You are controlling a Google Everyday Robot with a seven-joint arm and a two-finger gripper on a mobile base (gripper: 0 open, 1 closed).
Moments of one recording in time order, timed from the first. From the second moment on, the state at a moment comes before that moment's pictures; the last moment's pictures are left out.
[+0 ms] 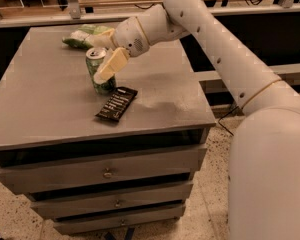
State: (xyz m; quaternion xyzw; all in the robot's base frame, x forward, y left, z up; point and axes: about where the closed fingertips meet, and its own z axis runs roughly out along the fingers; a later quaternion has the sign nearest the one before) arm 0.624 0.139 0.914 -0.66 0.51 0.42 0.35
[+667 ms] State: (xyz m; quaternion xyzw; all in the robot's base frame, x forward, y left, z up) arm 0.659 0.084 0.908 -0.64 0.57 0.35 0.37
